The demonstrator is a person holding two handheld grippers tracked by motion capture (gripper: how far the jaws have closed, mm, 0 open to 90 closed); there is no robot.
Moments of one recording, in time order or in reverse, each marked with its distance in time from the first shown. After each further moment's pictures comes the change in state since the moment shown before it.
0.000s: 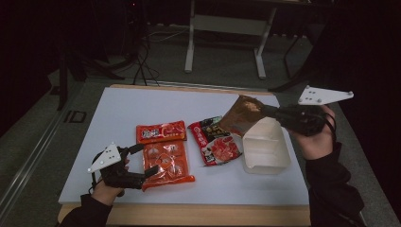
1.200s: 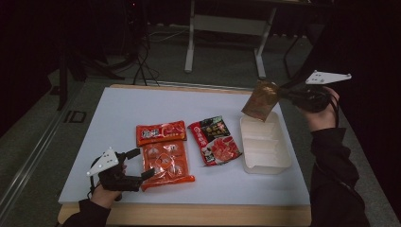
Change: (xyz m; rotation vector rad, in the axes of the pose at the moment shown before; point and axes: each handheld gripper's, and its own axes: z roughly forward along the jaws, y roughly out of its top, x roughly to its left) left arm 0.009 -0.022 -0.003 0.018 0.026 -0.045; right arm -0.114 -0.039 0.019 0.061 -0.132 0.042
